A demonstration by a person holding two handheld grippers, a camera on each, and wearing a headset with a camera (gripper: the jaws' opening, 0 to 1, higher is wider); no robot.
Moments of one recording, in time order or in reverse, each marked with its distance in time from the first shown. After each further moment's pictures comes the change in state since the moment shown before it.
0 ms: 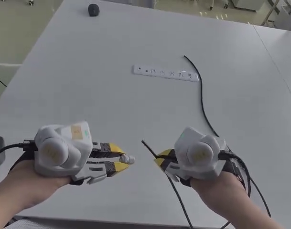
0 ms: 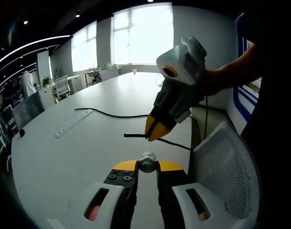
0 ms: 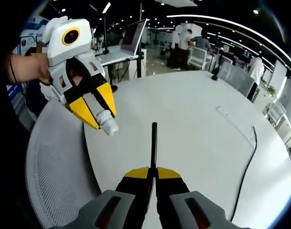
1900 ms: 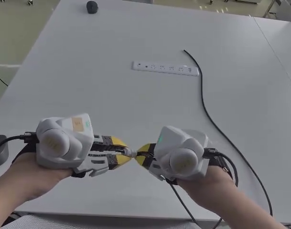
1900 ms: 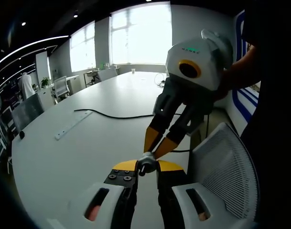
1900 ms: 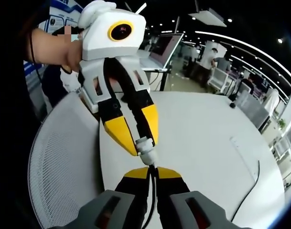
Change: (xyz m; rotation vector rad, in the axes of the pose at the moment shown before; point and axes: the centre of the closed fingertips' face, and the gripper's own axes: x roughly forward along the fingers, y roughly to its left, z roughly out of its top) left arm 0.001 0.000 0.007 0.009 0.011 -0.007; right arm 0.005 0.048 0.037 -0.230 -0.087 0.089
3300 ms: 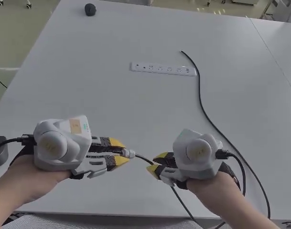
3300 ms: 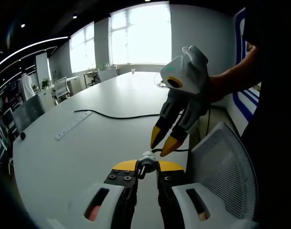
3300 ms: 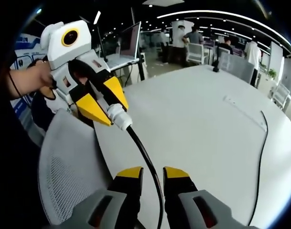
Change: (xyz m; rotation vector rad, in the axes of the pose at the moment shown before) left arm -0.004 -0.008 0.001 0.012 0.003 0.008; right arm -0.013 -0.002 -0.043 0.360 0.026 -0.023
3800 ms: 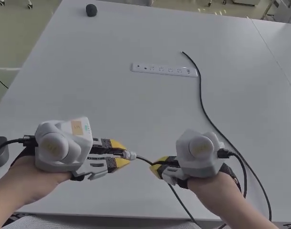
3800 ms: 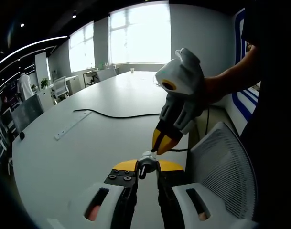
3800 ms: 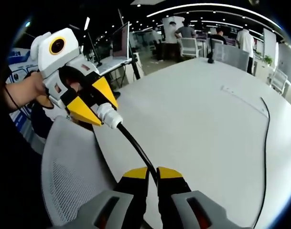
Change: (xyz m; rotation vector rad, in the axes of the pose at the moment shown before) left arm 0.001 -0.001 0.000 0.001 0.004 -0.009; right arm 0.006 -0.006 -0.015 0.104 0.029 0.016
